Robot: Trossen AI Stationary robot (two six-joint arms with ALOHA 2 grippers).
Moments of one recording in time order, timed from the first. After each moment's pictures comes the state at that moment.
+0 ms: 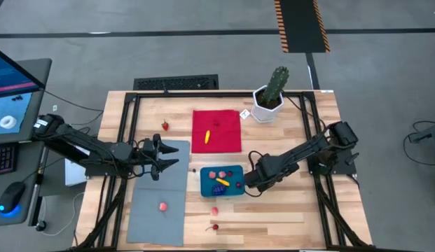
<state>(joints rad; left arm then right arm) -0.31 0.69 0.07 0.63 -0.40 -0.29 0.34 1.80 1.14 -1.27 -0.06 1.36</state>
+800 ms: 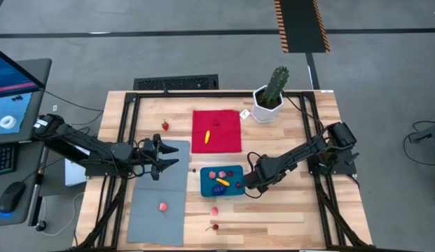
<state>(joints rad) -0.31 0.69 0.07 0.63 -0.40 -0.30 0.35 1.82 1.14 -1.25 -0.01 1.28</state>
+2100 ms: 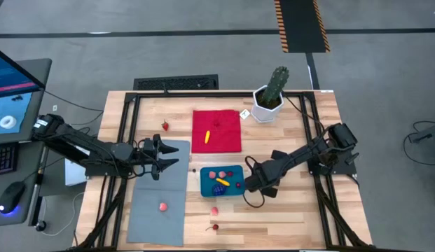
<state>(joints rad) -0.31 0.69 0.07 0.62 -0.41 -0.32 0.38 1.82 1.14 -1.25 0.09 0.71</state>
